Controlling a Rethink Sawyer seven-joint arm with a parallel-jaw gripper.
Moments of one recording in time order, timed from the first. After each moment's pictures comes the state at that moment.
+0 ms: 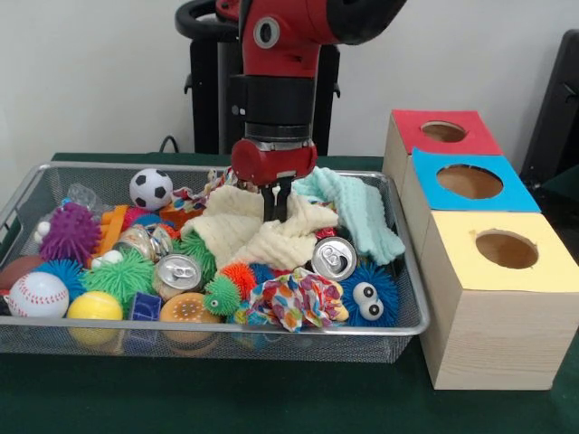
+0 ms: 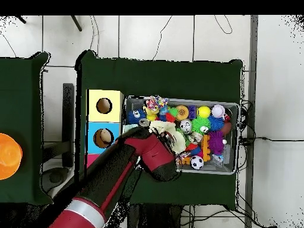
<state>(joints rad) 0.37 -0.18 -0.61 1.37 -1.69 -0.45 3.11</state>
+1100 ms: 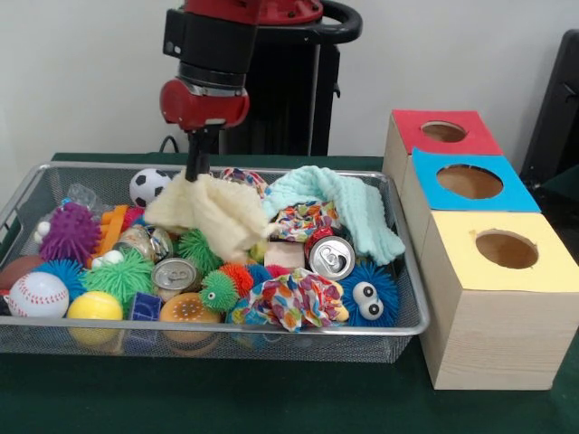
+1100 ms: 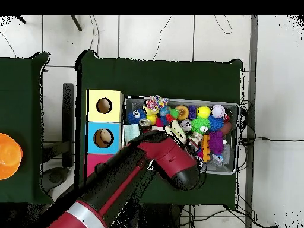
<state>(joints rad) 0.35 -0.13 -0.77 1.39 -1.82 -0.53 3.12</state>
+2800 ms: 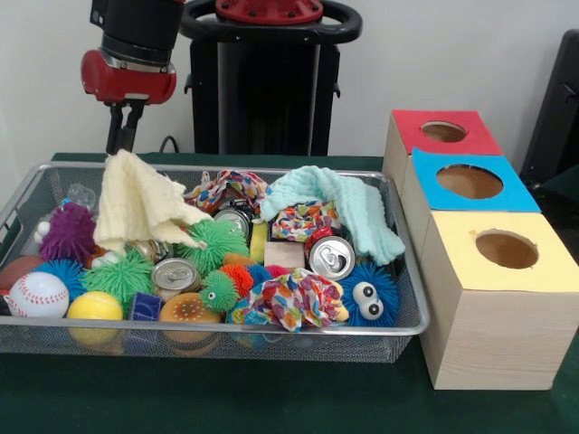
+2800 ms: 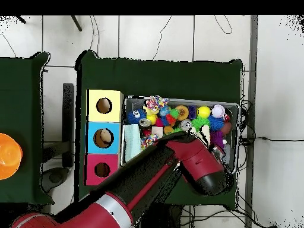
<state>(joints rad) 0.23 -0.13 -0.80 1.38 -1.89 -0.53 3.12</state>
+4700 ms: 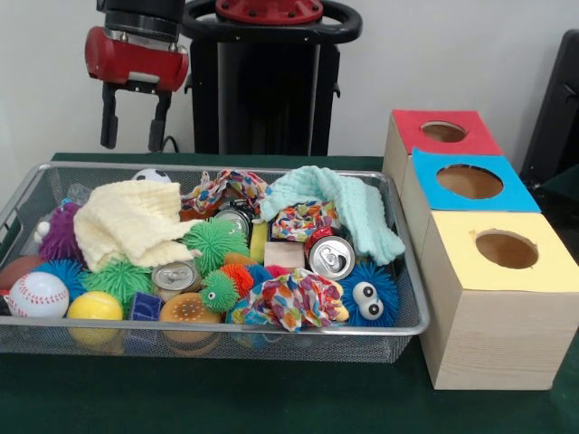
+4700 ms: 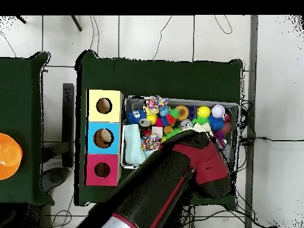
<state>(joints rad) 0.18 -0.31 -0.73 1.39 -1.77 -0.53 3.12</state>
